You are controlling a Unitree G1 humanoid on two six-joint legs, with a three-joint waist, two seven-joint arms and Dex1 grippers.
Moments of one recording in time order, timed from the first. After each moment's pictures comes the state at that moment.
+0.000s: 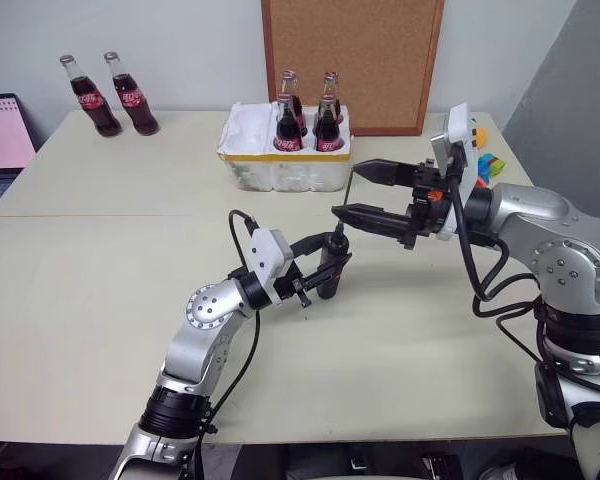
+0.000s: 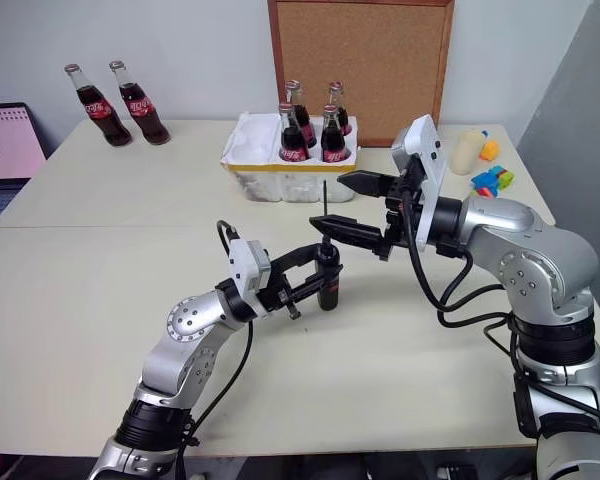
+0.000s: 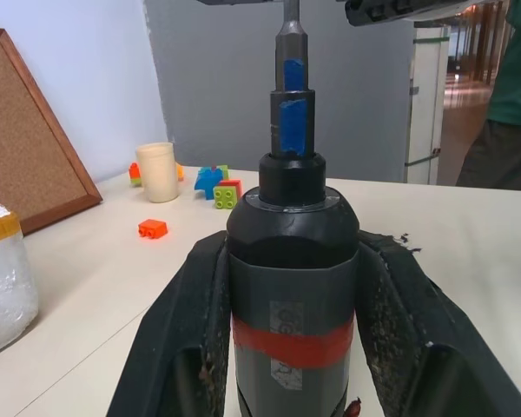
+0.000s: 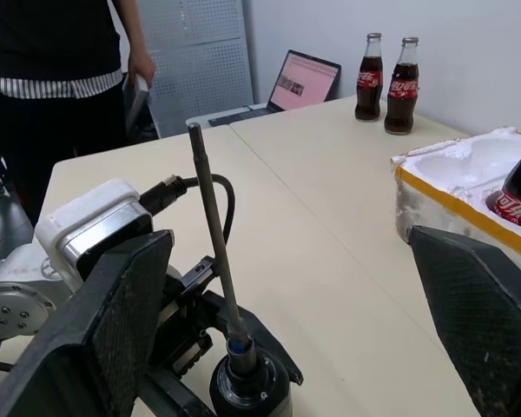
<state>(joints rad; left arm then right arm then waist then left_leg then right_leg) -0.29 0.31 -0.15 -0.16 -0.33 0.06 -0.78 -0.76 -0.57 -0.02 -0.35 0.79 0.92 0.72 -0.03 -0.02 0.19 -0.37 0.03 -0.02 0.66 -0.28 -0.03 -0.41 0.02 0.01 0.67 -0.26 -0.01</state>
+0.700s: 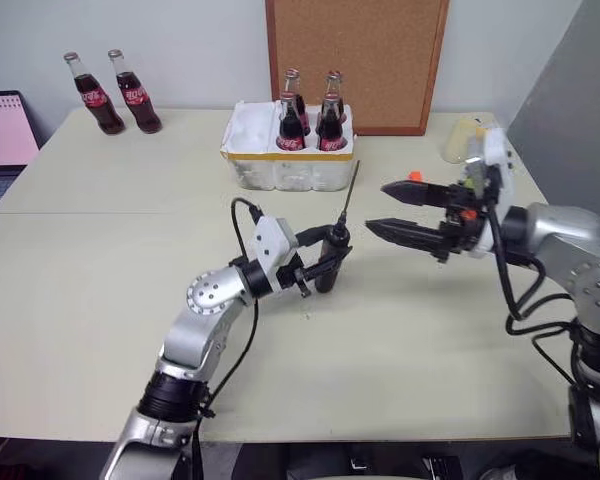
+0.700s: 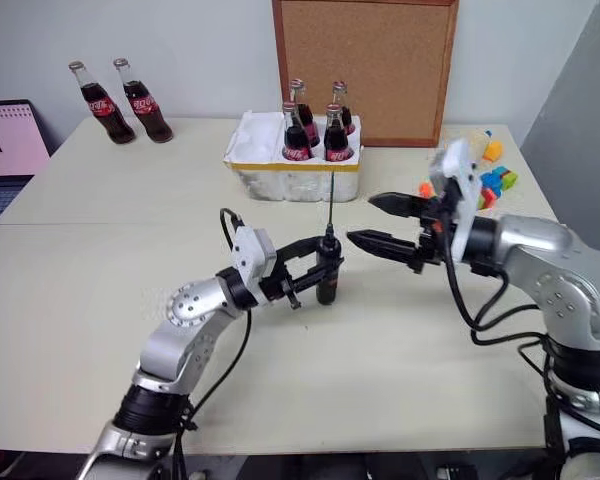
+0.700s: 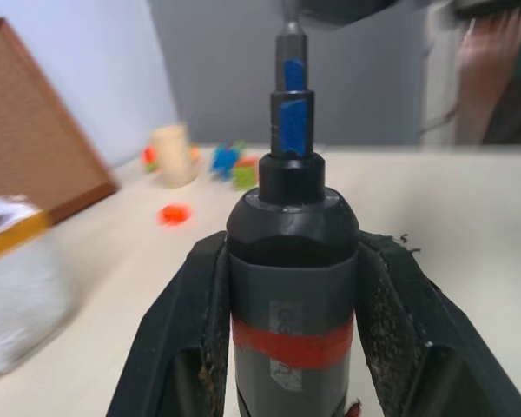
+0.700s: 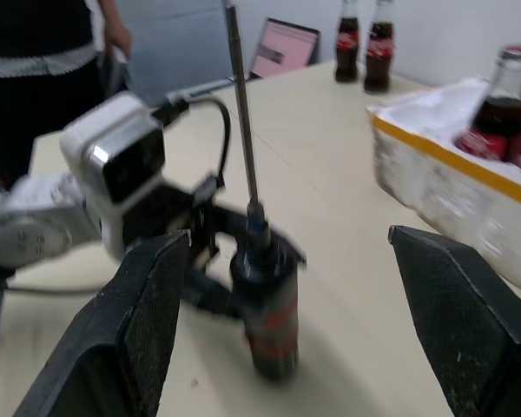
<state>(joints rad) -0.45 0.40 -0.14 -0.09 -0.25 0.12 -0.76 -0.55 -0.74 -0.15 -0.46 0.84 0.93 0.75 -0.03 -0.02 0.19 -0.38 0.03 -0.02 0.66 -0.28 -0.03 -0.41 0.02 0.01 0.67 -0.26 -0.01</state>
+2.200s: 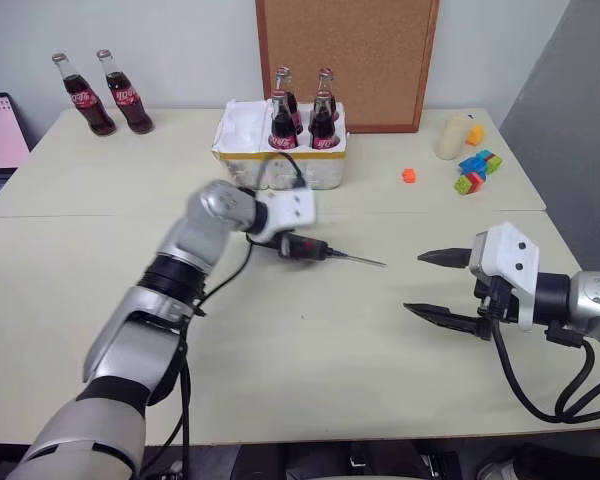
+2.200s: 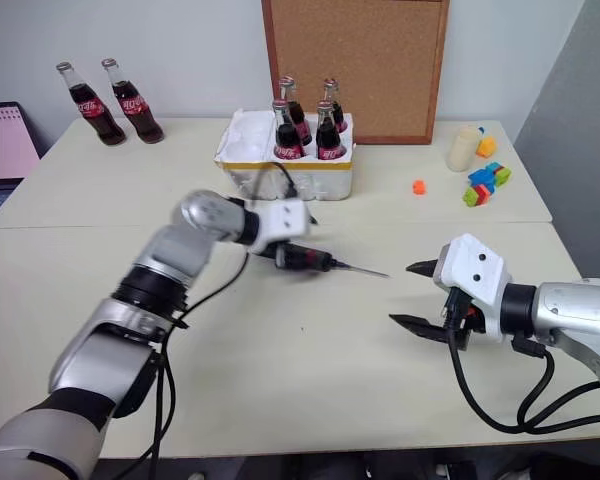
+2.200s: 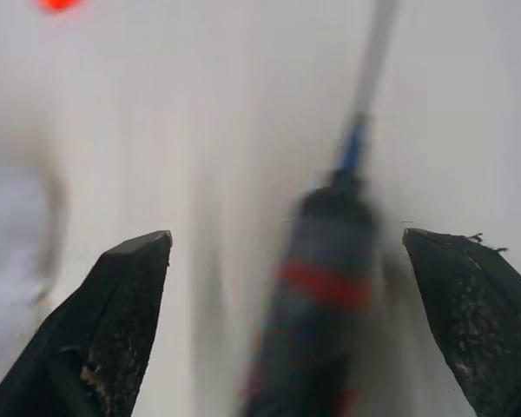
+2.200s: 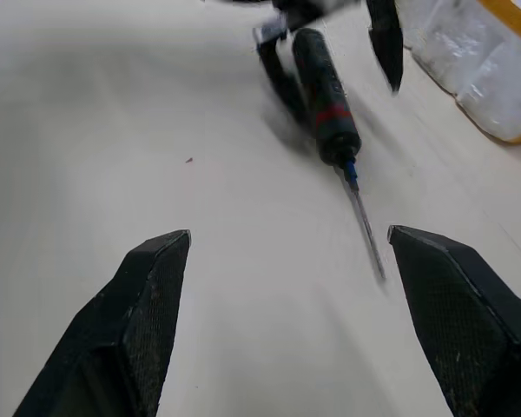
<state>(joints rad) -0.97 0.53 -0.26 0.47 0.11 0.15 -1.13 -0.17 -1.04 -0.21 -0.78 0.71 0.84 0.76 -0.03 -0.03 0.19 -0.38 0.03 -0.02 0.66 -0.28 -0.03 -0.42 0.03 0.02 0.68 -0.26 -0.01</state>
